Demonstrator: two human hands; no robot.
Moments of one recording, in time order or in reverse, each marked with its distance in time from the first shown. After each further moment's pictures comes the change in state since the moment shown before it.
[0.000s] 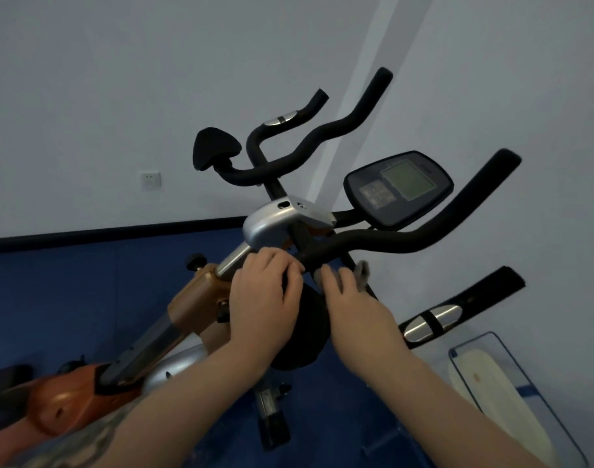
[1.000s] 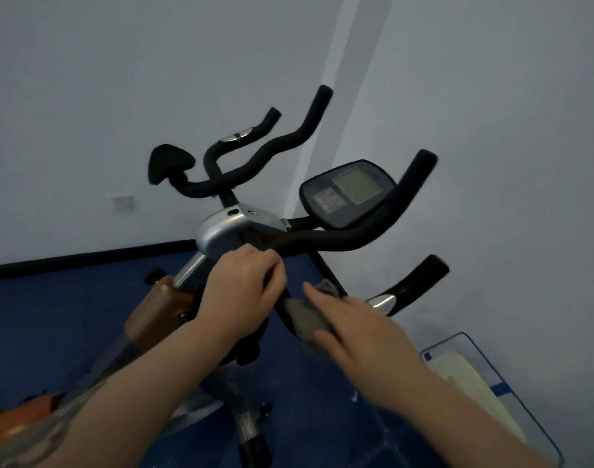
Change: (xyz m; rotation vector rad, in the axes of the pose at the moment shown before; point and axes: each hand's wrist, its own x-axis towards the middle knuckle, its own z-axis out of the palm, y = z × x) left_hand 0.015 0.038 0.010 0.110 -0.145 0.260; right_hand -0.067 0.063 -0.016 0.259 0.146 -0.153
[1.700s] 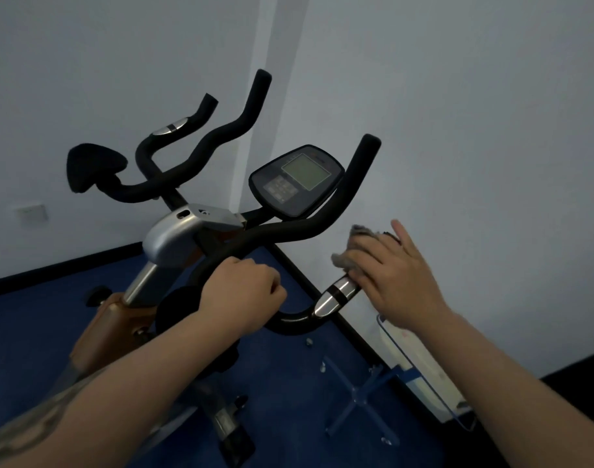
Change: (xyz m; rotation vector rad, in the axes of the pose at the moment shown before) left_hand 0.024 0.014 0.025 0.264 -0.537 0.093; right_hand -0.005 0.073 -0.038 -0.464 0.295 0.057
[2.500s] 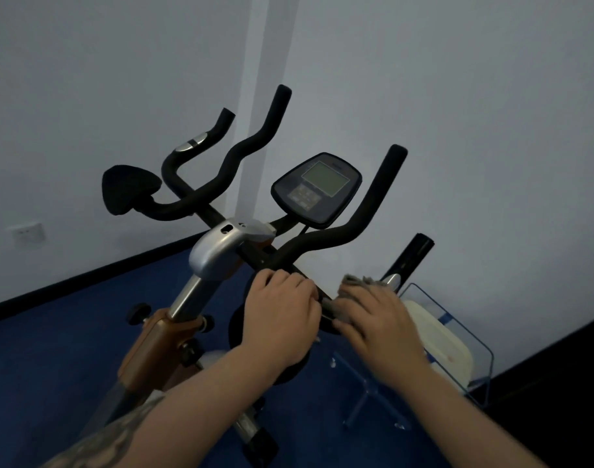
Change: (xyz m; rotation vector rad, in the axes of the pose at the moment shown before) left_hand -0.039 -0.024 -0.006 -0.100 0.180 0.103; right_hand -0.012 -0.123 0.025 0.159 -0.012 0.163
